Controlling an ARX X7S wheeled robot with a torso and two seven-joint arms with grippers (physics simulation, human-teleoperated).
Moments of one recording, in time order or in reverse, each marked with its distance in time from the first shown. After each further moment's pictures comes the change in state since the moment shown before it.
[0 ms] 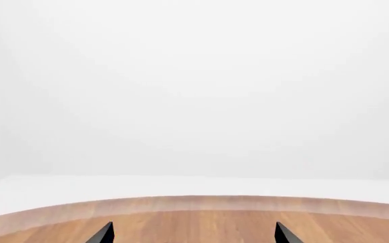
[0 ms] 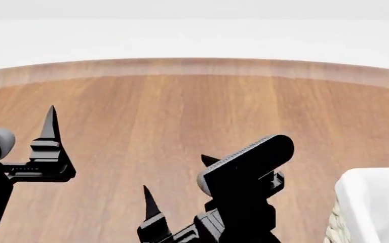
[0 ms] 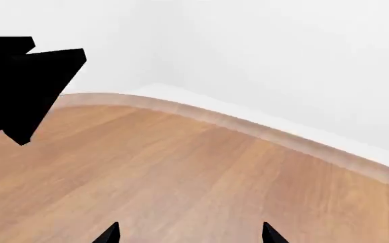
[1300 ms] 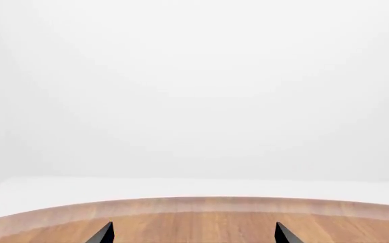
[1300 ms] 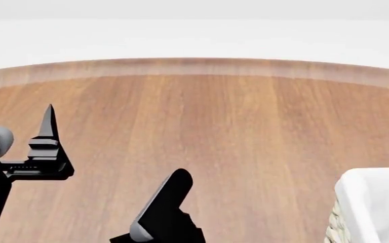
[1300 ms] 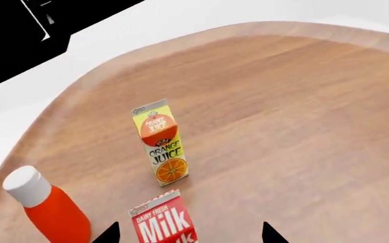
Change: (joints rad) left arm -0.006 -0.030 0.013 -0.017 -0.036 0.024 -0.033; right arm 0.103 0.064 -0.296 0.295 0.143 -0.089 -0.423
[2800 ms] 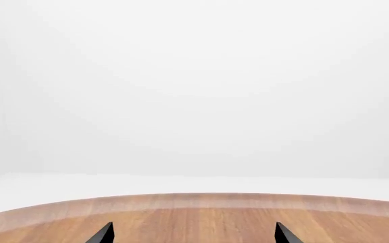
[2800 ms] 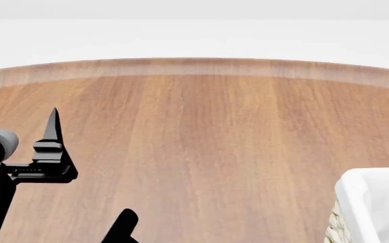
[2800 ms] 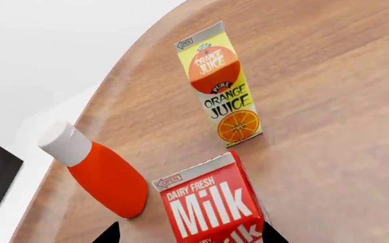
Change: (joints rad) left arm 0.007 -0.022 0.024 -0.024 -0.037 0.033 -0.029; right arm 0.098 -0.186 -0.292 0.615 -0.098 -0.275 -0.305
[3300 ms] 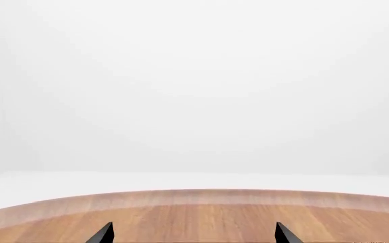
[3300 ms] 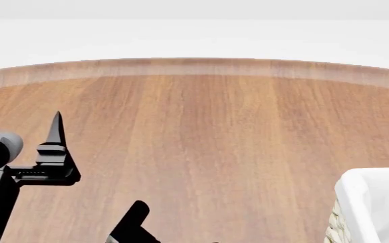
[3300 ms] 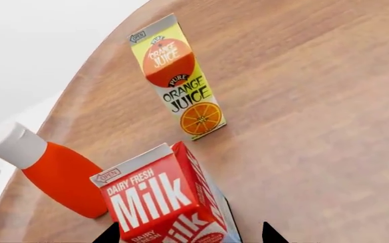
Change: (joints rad) left arm 0.007 -0.006 0.015 -0.019 -0.004 0.021 -0.007; right arm 0.055 -0.037 -0.011 0.199 -0.036 -0.088 -0.007
